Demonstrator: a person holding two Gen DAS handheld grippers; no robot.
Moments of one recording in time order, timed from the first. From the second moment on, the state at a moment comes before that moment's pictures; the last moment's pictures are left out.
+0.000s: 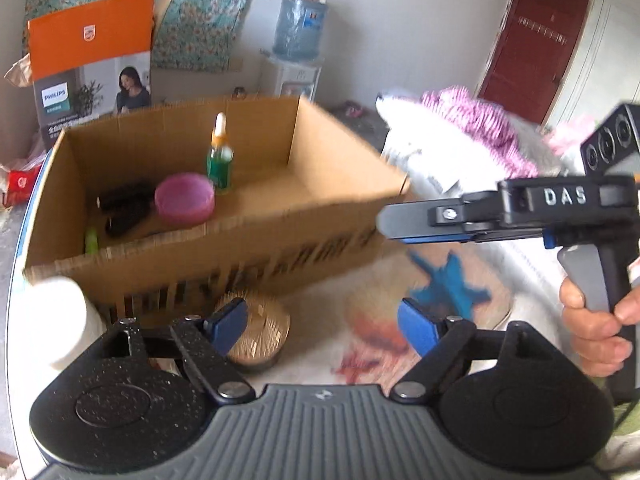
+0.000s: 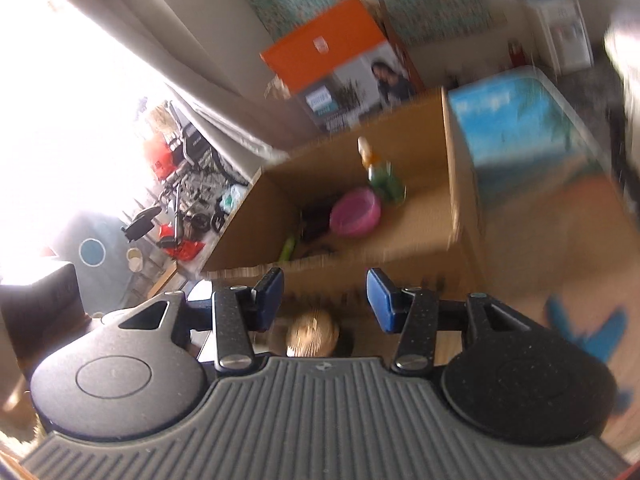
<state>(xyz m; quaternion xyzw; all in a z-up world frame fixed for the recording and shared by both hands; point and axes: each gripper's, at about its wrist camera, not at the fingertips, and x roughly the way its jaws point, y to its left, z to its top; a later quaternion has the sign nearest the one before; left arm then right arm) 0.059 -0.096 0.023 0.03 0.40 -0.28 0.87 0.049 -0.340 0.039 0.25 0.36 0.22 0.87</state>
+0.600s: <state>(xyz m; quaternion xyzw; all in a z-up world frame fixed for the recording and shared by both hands) 0.075 -0.114 -0.023 0.12 0.40 -0.21 0.88 0.104 -0.280 -0.028 0.27 0.46 0.24 0.81</state>
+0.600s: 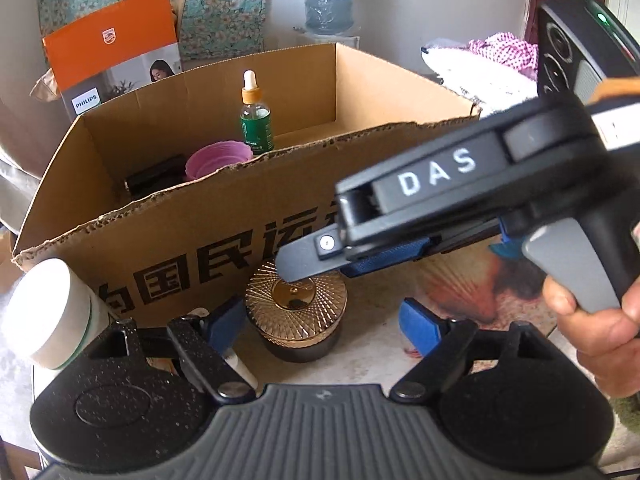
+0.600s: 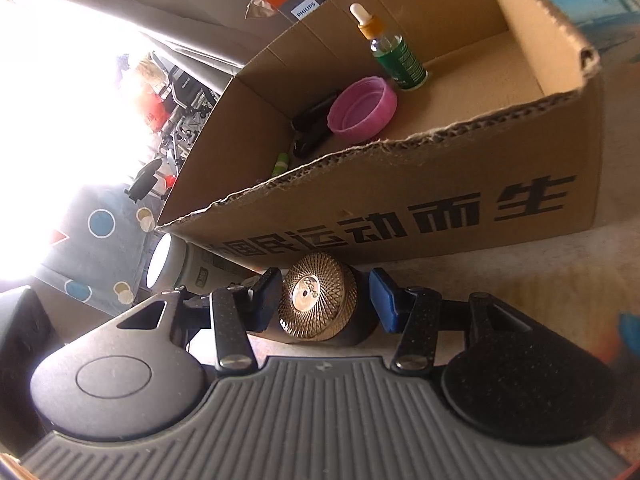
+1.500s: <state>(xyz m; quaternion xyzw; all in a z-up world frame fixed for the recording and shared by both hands) 0.059 -0.167 -0.025 0.07 0.41 -0.33 0.85 0.063 -0.358 -0.026 0.32 0.44 0.18 0.82</state>
